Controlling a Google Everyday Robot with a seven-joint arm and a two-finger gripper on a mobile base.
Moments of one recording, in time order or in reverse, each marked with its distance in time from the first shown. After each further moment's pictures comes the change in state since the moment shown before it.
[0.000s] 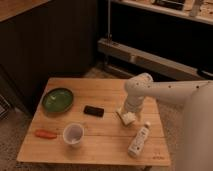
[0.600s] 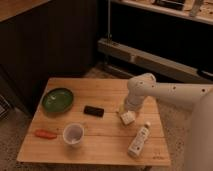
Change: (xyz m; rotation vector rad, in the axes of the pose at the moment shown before) arm -0.008 0.015 -0.005 -0.129 -0.024 -0.332
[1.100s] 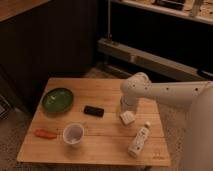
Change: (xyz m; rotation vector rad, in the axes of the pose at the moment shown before) arm -0.008 0.018 -0.004 0.163 -0.075 -0.140
